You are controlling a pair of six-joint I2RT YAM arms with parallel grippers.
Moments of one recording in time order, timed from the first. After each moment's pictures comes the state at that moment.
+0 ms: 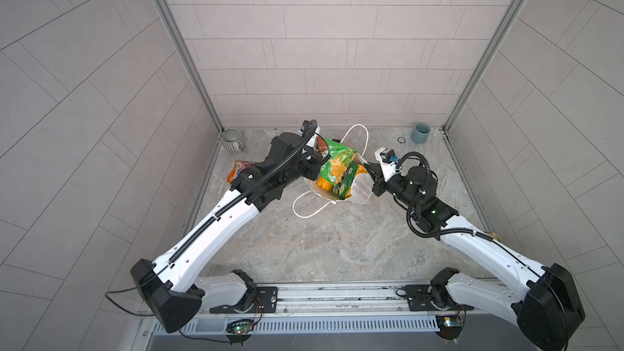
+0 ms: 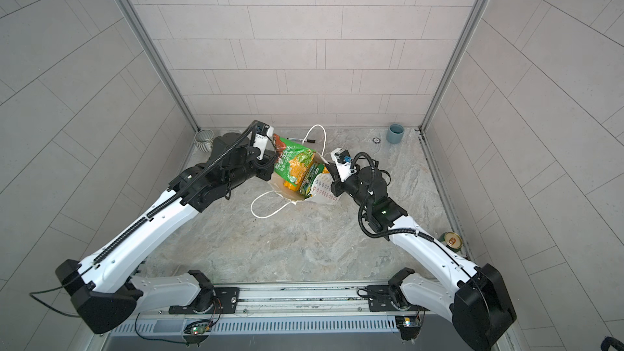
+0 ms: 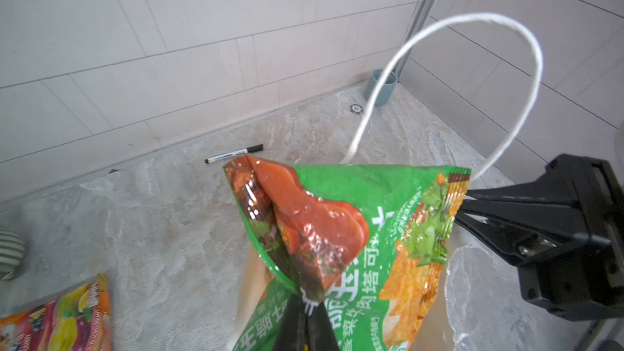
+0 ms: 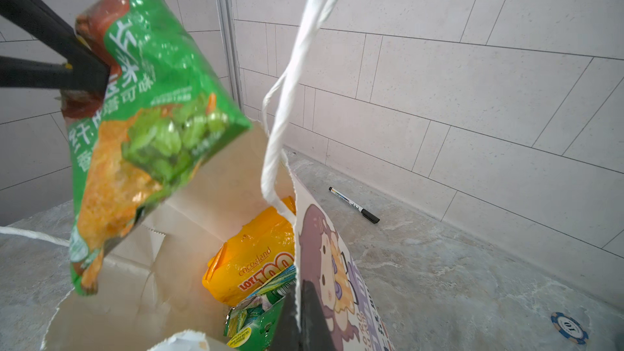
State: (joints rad) left arm -0.63 1.24 1.39 -0.61 -0.11 -0.14; right arm 0.50 1.08 0.71 0.26 -0.13 -0.04
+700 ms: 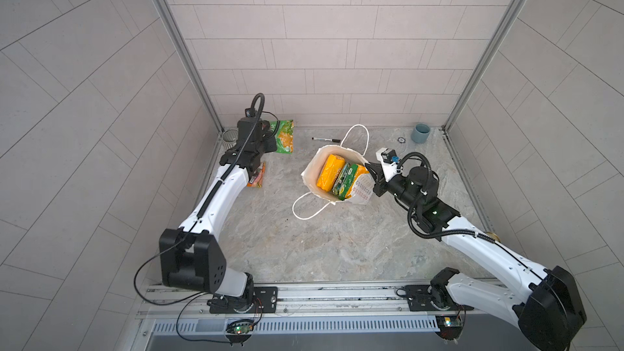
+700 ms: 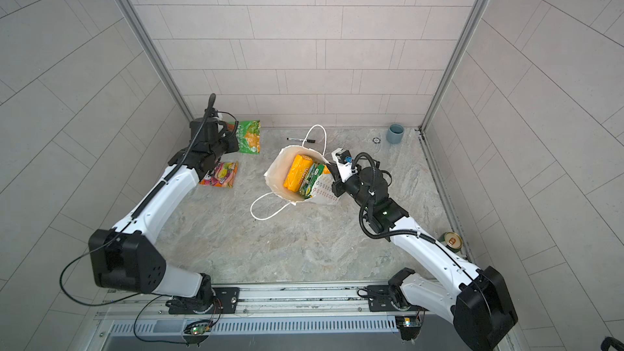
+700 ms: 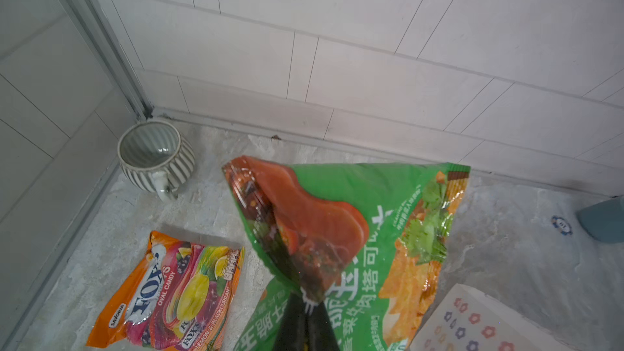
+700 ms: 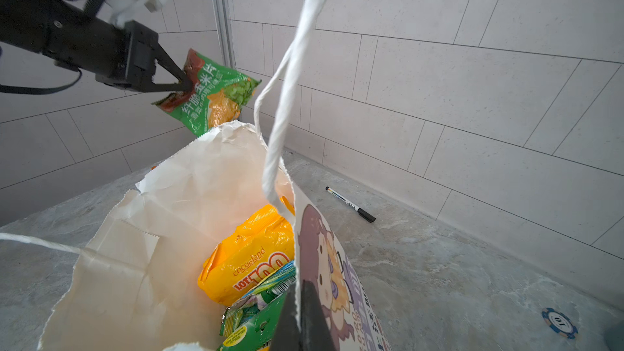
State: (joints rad) left arm -0.13 1.50 1.30 -0.35 -0.09 -0.27; right arm 0.50 1.06 0.71 0.24 -0.11 -0.05
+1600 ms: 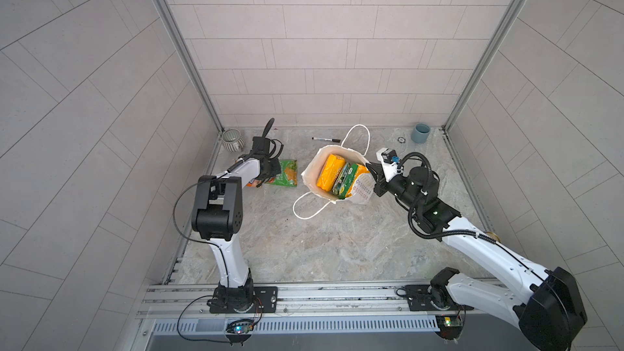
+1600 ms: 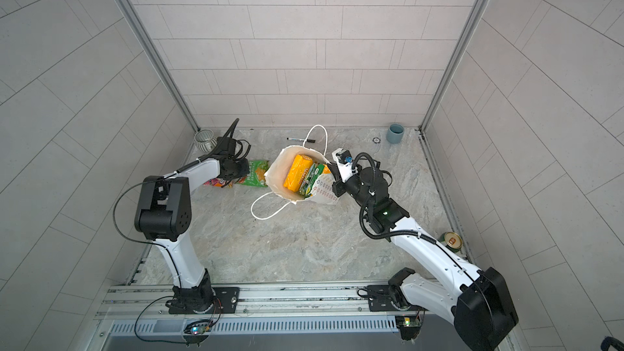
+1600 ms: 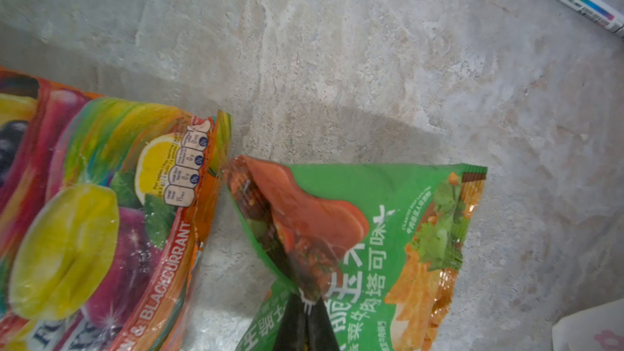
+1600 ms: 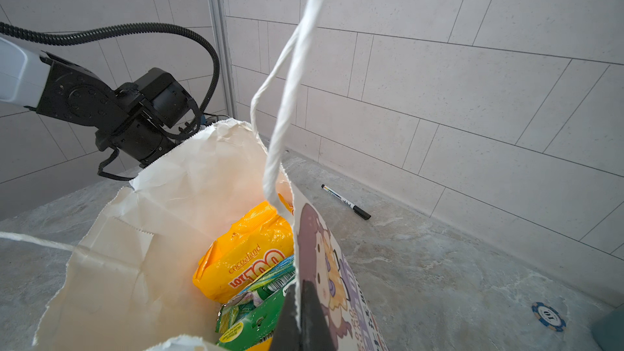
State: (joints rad) left arm -0.05 1.89 1.27 -0.40 0.06 -0.31; right arm 0.50 1.06 0.71 0.23 -0.10 -0.05
